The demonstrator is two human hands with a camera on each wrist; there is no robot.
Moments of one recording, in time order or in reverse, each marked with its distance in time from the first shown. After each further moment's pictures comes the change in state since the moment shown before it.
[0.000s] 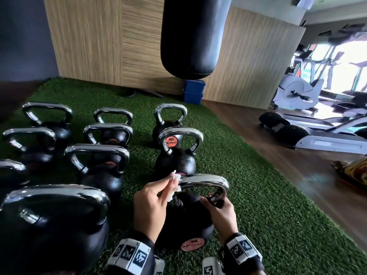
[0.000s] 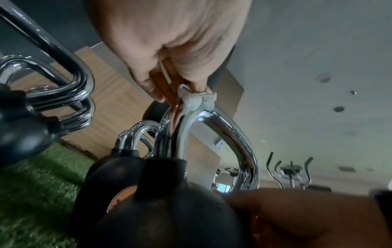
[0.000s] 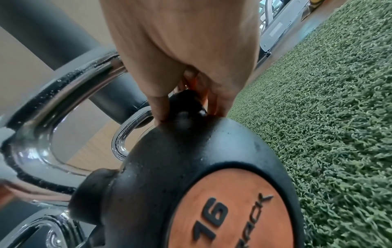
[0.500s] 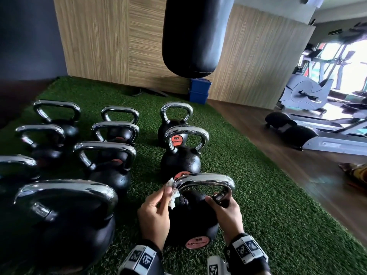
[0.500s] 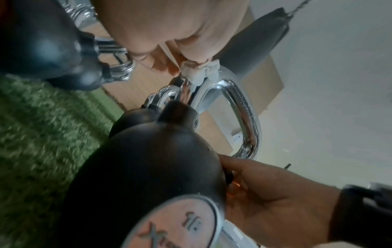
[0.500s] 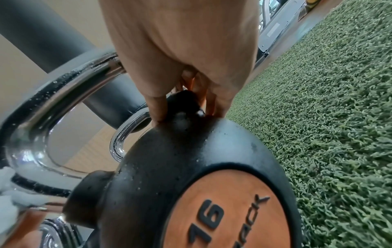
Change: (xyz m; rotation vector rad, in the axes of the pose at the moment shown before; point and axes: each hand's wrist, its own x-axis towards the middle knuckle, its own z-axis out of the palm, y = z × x) left_hand -0.042 -0.034 0.016 -0.162 0.192 -0.347; right_hand -0.001 0.001 -0.003 -0.001 0.015 -0.049
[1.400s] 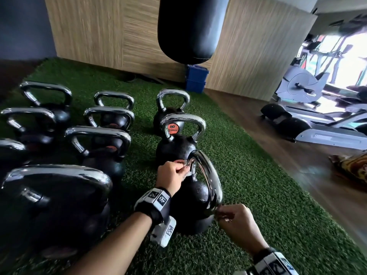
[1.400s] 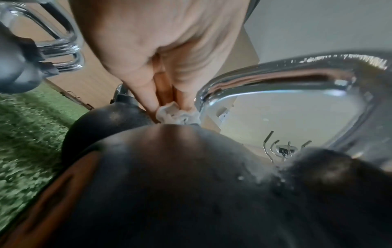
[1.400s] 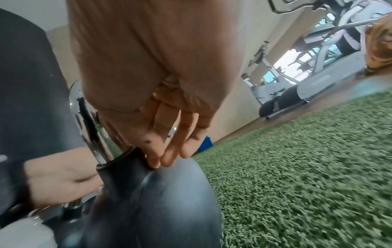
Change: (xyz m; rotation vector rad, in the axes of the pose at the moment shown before) left_hand 0.063 -0.018 0.060 0.442 -0.402 0.028; right_hand -0.050 -0.007 -0.064 -0.446 -0.322 -0.370
